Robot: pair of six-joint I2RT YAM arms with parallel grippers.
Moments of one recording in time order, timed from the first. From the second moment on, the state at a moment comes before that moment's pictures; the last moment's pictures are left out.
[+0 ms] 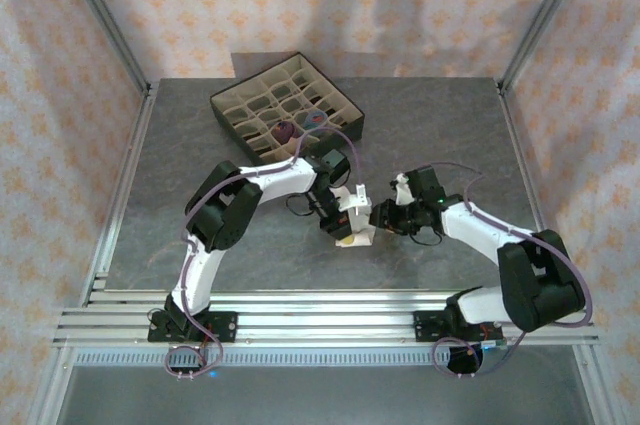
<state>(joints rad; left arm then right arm) -0.68 2.14 1.50 -0.87 0.76 0.55 0.35 1.34 0.61 -0.32 -0.54 0.54</state>
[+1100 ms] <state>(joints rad) -0.69 1.77 1.02 -0.24 0.48 0.30 0.44 1.68 0.91 -0.52 -0.46 0.49</state>
